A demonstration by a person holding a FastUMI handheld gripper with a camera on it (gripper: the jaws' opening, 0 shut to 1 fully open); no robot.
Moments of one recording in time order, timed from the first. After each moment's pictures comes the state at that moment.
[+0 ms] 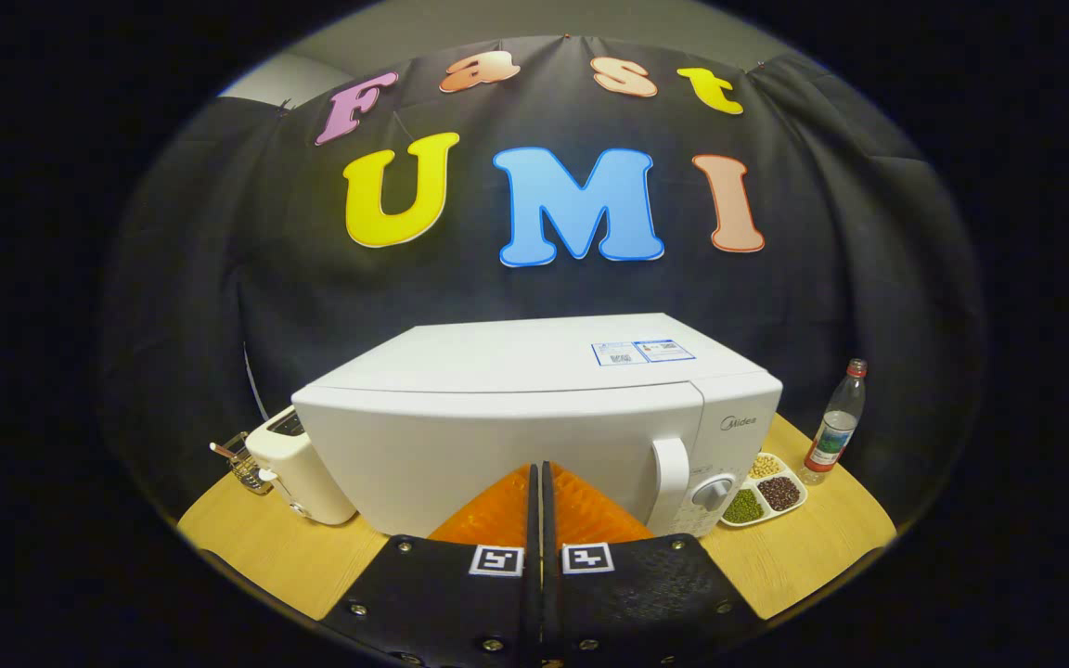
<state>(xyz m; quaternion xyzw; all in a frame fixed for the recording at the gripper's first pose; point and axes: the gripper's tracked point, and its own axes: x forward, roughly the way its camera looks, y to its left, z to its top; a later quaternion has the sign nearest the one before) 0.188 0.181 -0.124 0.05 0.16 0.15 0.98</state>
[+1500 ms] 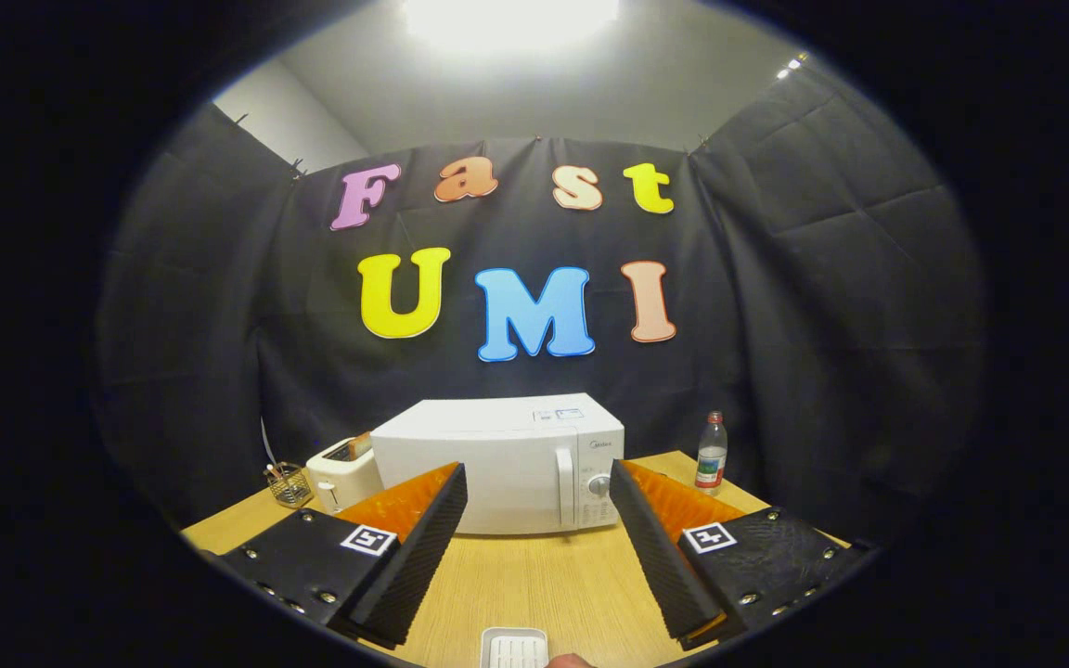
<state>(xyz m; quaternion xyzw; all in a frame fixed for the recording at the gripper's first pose) -0.018 0.086 -0.030 0.06 0.03 0.08 0.99</state>
